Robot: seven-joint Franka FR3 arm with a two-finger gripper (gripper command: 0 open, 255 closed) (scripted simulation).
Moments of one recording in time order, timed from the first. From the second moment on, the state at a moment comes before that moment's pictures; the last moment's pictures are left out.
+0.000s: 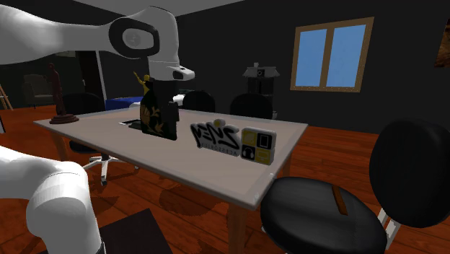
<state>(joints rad) 0.00 -0.82 -0.05 -2.32 0.11 1.53 0.06</state>
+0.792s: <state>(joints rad) -0.16 -0.46 0.15 -2.05 0.09 1.66 0.63</state>
